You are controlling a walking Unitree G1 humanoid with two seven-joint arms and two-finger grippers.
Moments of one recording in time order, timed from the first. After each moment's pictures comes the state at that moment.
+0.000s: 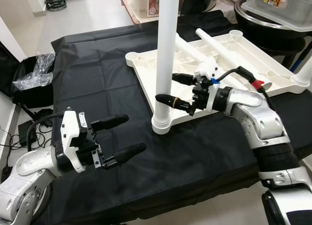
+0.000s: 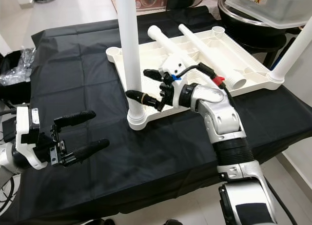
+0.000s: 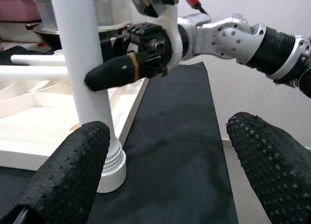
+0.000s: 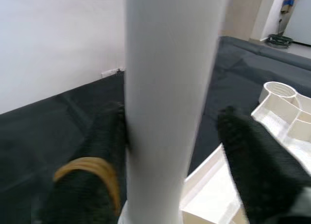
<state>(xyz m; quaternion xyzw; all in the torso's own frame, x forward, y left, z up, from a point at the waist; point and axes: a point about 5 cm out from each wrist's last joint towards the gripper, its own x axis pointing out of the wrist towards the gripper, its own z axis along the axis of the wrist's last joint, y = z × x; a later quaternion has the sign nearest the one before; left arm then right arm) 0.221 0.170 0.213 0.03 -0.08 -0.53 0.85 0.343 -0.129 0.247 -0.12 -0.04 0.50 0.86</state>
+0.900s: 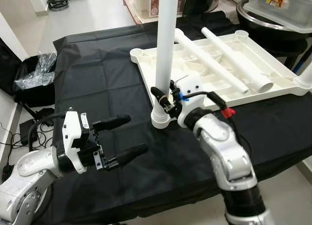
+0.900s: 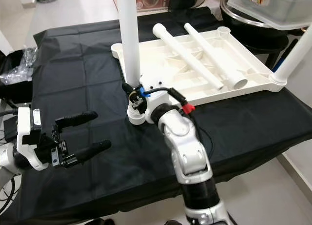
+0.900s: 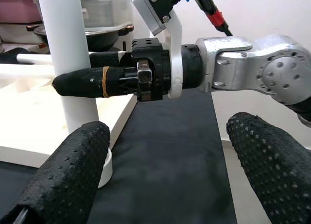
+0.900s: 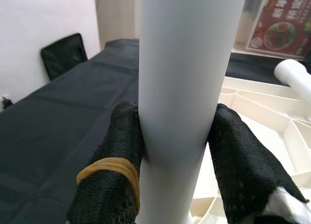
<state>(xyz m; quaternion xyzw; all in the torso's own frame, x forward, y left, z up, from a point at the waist) 0.221 0.167 0.214 0.03 -0.08 -0.54 0.84 0.302 -0.082 0.225 -0.09 -0.06 0.23 0.97</state>
